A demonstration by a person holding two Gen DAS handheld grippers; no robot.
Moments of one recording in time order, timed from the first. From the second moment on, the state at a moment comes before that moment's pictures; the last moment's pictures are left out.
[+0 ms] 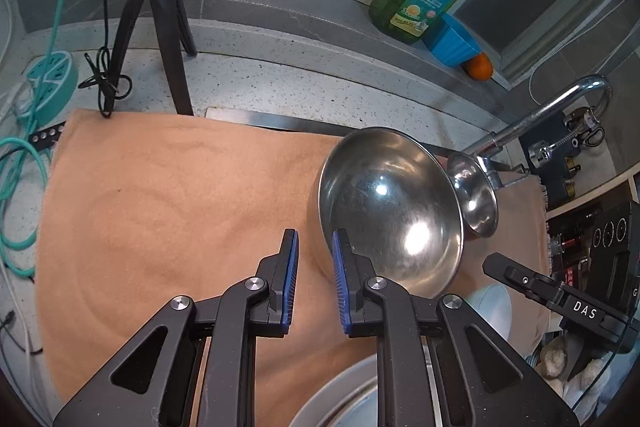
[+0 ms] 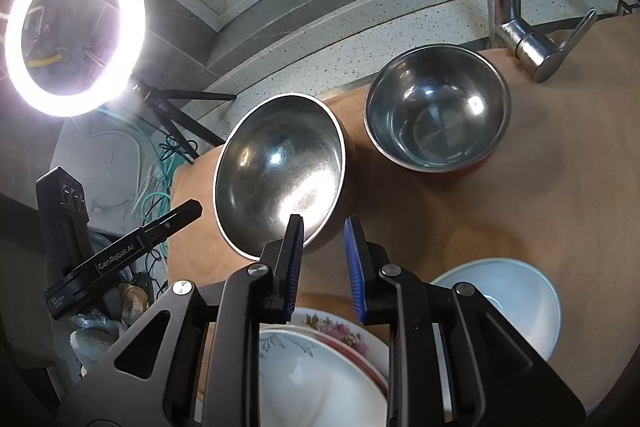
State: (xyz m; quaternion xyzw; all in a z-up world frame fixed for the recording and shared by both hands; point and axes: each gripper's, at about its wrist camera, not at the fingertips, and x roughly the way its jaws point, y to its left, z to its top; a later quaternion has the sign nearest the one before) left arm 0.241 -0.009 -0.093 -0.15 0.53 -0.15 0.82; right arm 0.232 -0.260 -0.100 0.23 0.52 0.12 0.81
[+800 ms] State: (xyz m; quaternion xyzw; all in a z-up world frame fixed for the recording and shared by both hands) left arm 0.269 -0.025 -0.119 -0.14 0.55 -0.16 0.81; right arm 0.272 -0.249 -0.130 0.22 0.54 0.10 0.80
